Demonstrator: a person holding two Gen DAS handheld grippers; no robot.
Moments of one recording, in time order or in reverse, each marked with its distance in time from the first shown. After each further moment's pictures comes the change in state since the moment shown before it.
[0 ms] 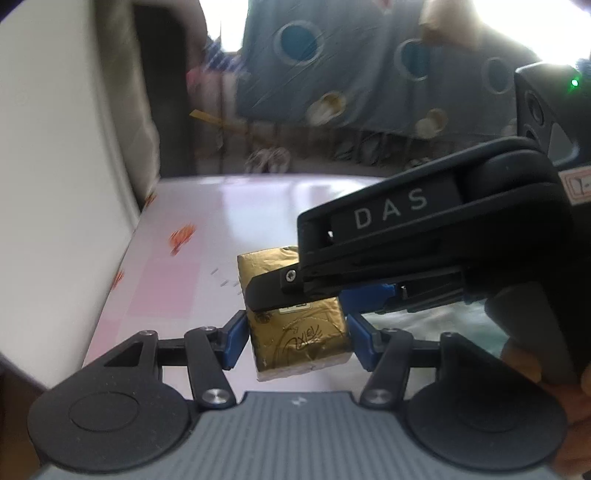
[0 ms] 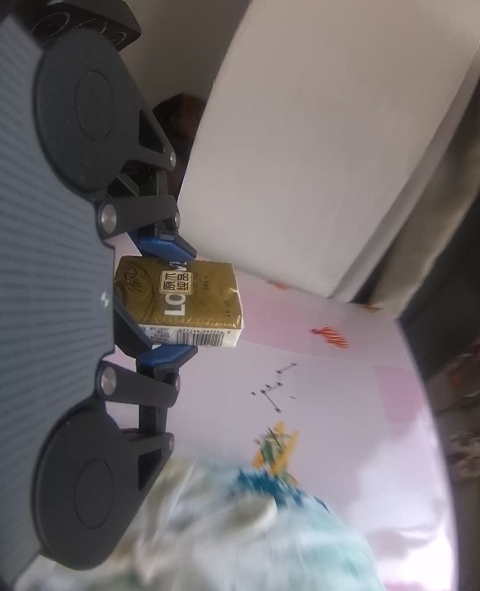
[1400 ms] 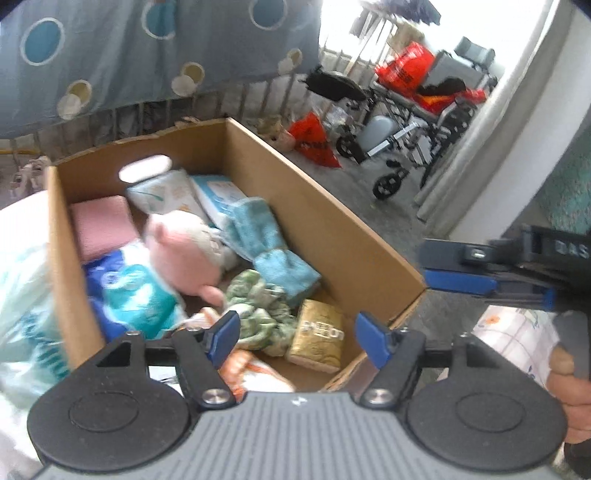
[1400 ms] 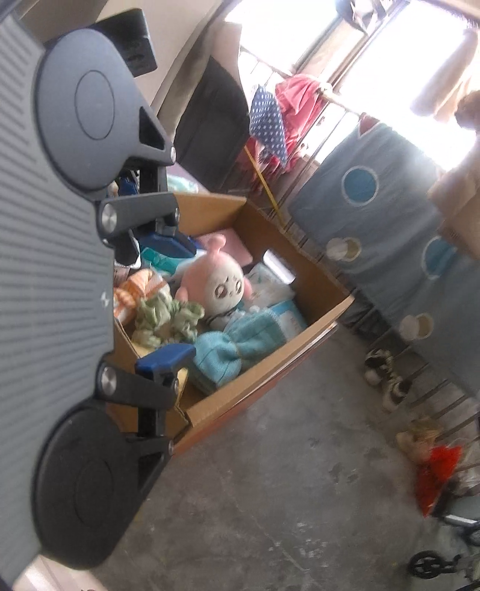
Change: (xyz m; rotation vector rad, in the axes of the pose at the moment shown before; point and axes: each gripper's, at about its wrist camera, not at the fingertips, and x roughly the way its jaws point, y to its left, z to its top) left arm 0.020 -0.303 0.023 0.286 0.141 -0.547; right arm -0.407 -0.213 -0.197 0.340 -0.669 -0.339
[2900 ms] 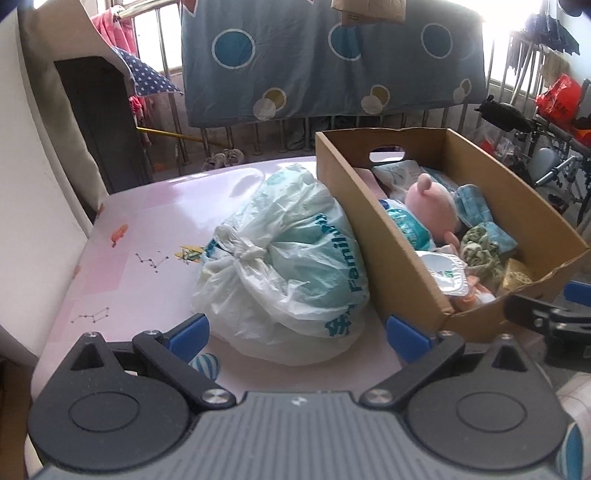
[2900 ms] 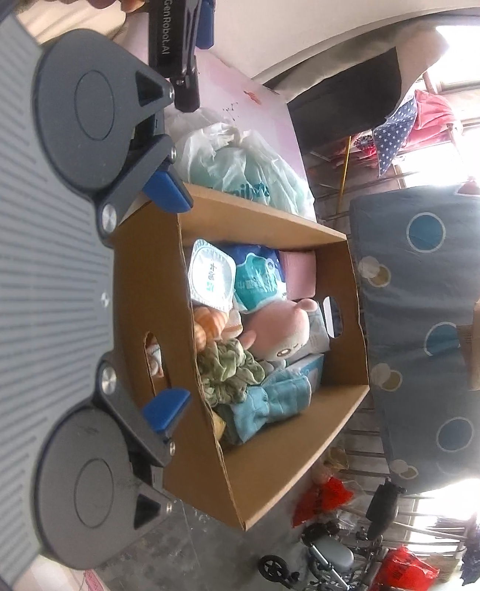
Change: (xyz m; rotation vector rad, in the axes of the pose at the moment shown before) left arm -0.120 0.073 -0.111 -0.171 -0.075 0.542; right arm 0.044 0.131 -0.139 -0.550 0.004 -0.238
